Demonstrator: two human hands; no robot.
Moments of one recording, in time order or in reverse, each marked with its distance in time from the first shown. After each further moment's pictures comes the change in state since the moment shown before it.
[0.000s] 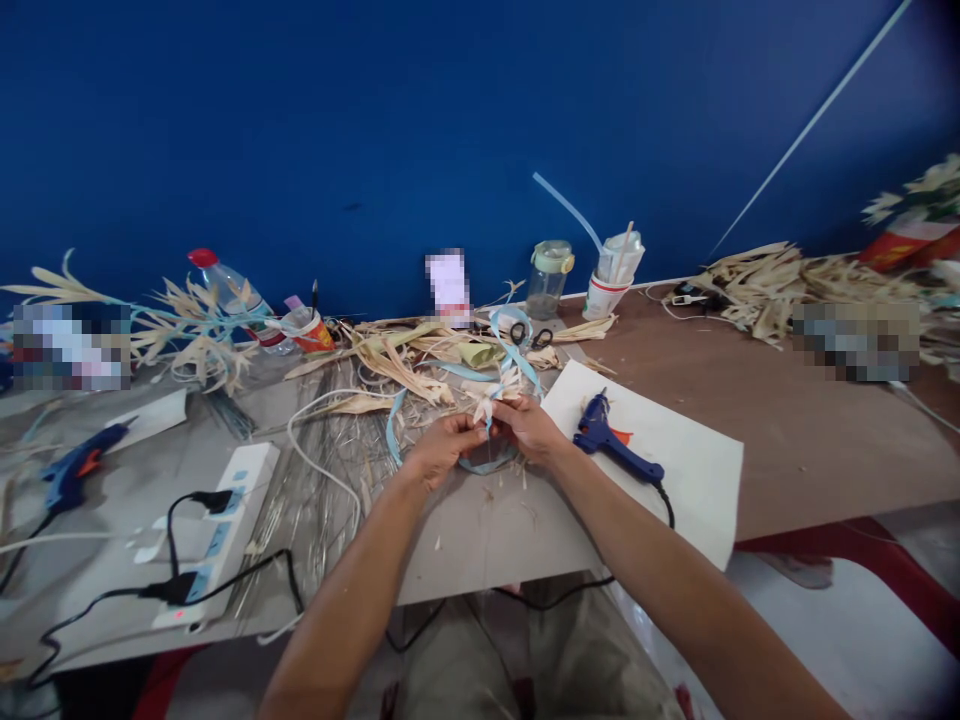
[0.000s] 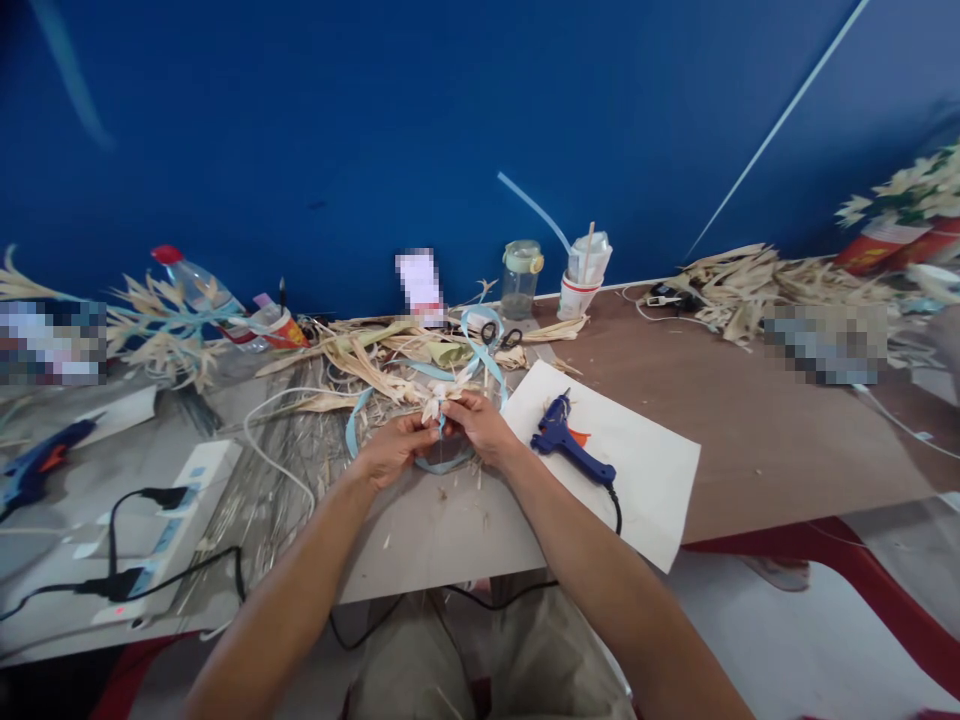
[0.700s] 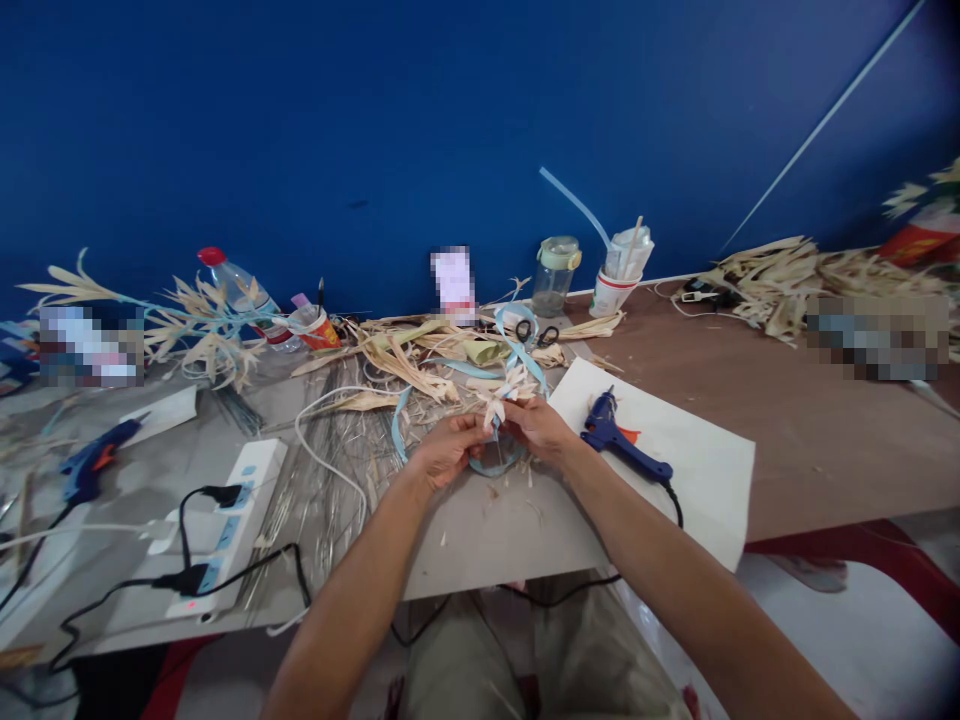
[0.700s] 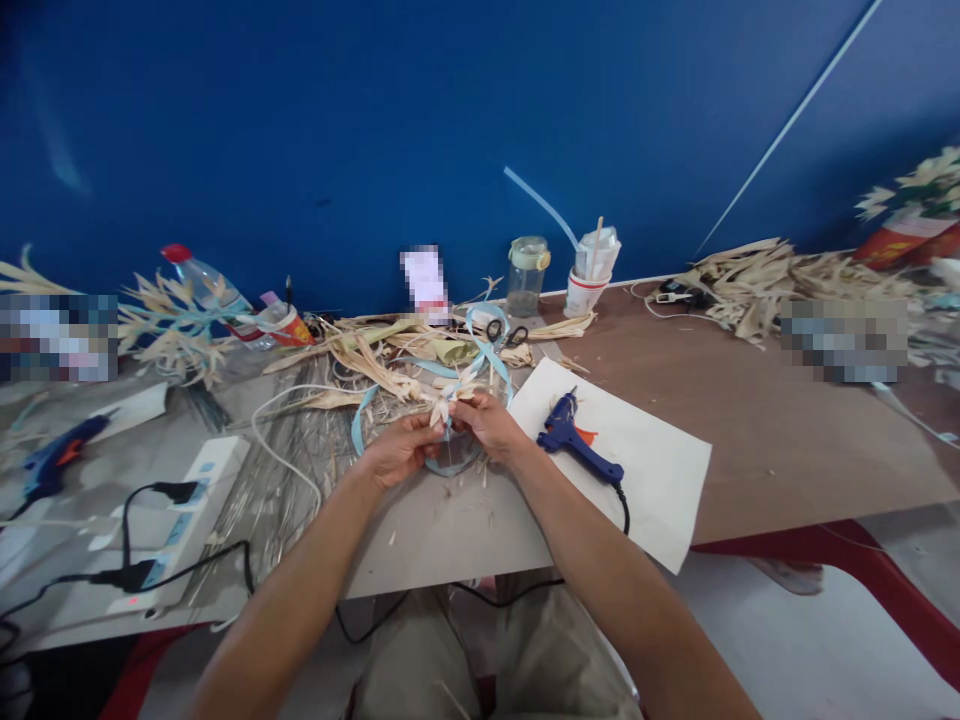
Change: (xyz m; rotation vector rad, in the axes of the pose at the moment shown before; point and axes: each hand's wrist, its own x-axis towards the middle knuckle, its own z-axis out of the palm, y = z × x) left_hand -0.003 0.000 0.003 -0.162 -0.057 -0.048; right_hand 0.001 0.006 -0.007 -0.014 -0.015 -0.016
